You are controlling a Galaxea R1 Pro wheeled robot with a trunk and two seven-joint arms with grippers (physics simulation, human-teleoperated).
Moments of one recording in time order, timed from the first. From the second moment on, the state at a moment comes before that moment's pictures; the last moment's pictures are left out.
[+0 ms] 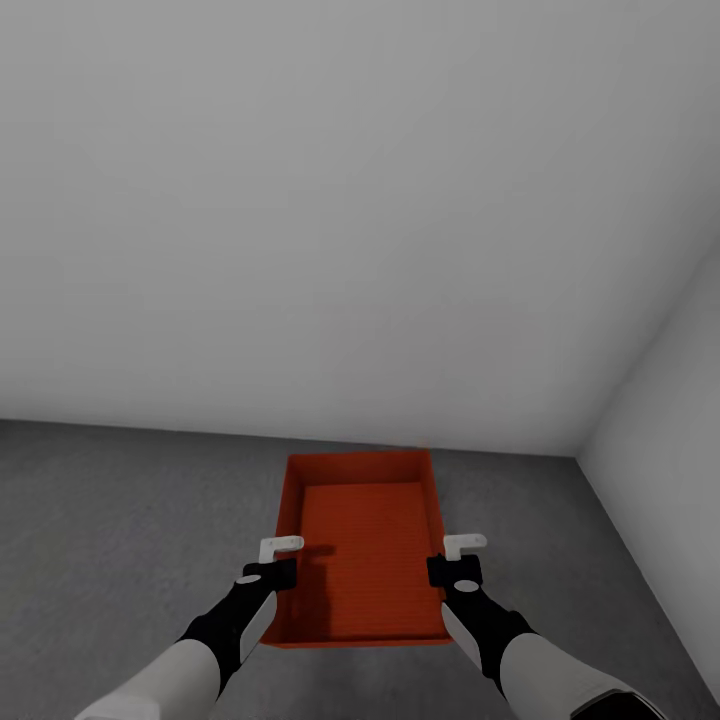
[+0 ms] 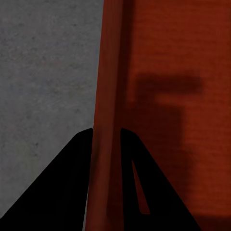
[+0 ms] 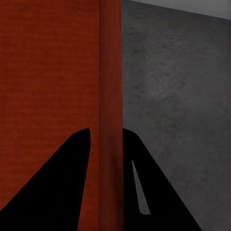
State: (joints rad) left arm -0.65 -0.12 -0.07 -0.36 0.13 0.11 0.19; right arm -0.70 0.10 0.30 -0.25 -0.16 -0.05 -0.29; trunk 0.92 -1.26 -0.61
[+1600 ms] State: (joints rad) left arm -0.65 -0.11 -0.07 -0.36 0.13 0.11 0.19; right arm -0.69 0.10 0.30 -0.25 -0.17 -0.04 -0.30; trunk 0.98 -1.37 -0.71
